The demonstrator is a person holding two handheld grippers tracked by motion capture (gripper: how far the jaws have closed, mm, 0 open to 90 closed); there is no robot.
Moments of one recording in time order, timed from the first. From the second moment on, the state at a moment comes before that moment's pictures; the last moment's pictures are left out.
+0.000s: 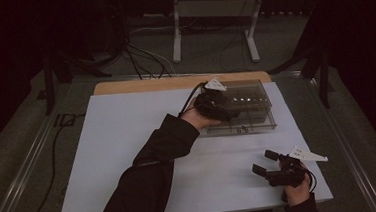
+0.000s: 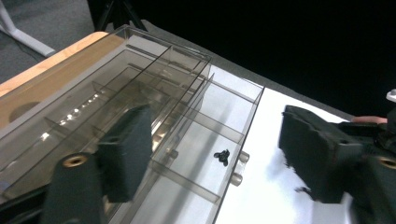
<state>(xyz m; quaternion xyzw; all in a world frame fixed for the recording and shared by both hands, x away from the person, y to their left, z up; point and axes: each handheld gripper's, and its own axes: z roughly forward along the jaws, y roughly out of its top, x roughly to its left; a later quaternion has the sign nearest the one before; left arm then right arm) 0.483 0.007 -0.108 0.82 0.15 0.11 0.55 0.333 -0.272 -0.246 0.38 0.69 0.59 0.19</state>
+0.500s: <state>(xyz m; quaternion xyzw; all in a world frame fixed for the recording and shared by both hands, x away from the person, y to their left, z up) 0.481 0.035 -0.102 0.82 0.15 0.07 0.55 0.336 -0.272 -0.246 0.38 0.69 0.59 0.19</state>
